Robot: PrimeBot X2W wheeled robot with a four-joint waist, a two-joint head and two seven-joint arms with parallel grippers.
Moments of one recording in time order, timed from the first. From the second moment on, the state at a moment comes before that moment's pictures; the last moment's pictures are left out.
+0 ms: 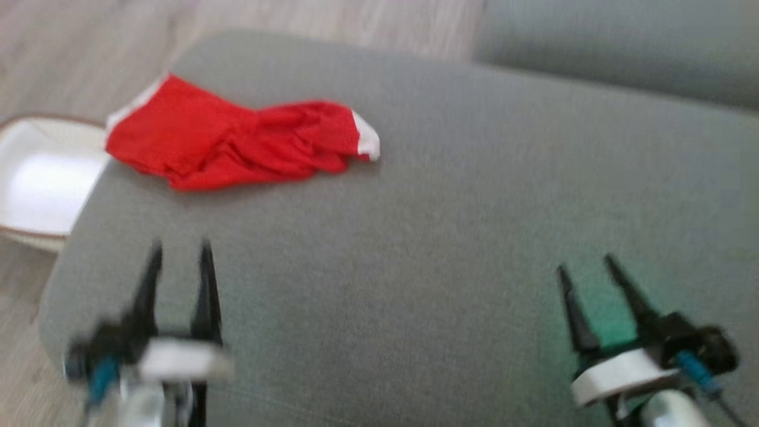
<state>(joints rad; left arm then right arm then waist) -0.05 0.08 -0.03 0.27 -0.18 -0.11 -0.25 0.03 -0.07 0.08 0.26 0.00 0.12 -0.25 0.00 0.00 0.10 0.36</state>
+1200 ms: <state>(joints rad) -0.96 0.14 -0.17 1.10 -0.46 -0.13 -0.09 0.01 -0.21 -0.01 -0.03 0.02 0.12 -0.13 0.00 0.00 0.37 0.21</state>
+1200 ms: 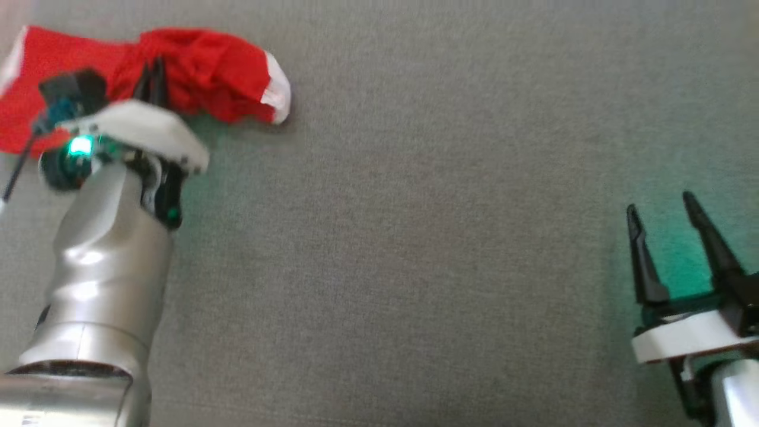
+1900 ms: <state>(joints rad) -0.41 0.37 -0.61 -0.27 -1.19 -0.12 0.49 -0.01 -0.07 0.02 0.22 0.05 0.12 -0.25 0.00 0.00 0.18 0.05</state>
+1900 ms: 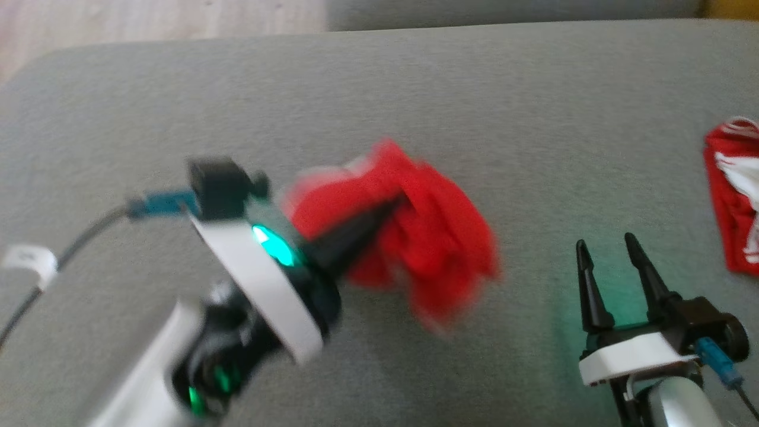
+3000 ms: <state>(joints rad) -0.61 0.36 -0.49 0.47 -1.00 0.16 0.19 -0.10 -0.05 0.10 0.24 0.16 0.12 -0.25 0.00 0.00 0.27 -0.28</state>
